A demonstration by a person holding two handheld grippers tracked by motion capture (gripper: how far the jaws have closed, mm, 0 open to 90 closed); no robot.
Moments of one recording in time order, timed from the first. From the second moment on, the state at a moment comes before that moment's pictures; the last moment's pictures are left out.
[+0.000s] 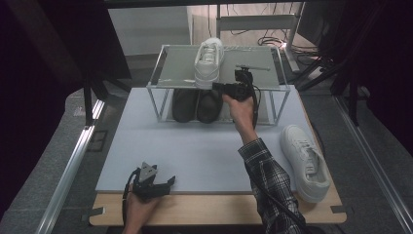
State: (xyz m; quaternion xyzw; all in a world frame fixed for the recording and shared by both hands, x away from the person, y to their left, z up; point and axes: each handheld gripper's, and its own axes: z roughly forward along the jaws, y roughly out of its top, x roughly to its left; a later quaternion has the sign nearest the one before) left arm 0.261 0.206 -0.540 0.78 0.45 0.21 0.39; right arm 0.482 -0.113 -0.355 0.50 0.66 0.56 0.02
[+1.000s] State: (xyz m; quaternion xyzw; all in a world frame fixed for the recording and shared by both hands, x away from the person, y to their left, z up) left arm 0.261 0.205 -0.540 0.78 0.45 0.21 0.39; right arm 0.438 -0.113 -0.359 0.43 0.74 0.50 0.09
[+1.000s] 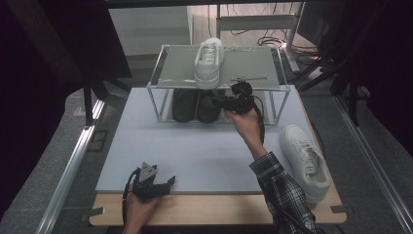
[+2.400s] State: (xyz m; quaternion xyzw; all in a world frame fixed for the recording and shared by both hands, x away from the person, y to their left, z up) left arm 0.260 0.205 -0.540 0.78 0.45 0.21 0.39; right arm 0.382 -0.151 -0.407 0.42 0.81 0.39 0.11
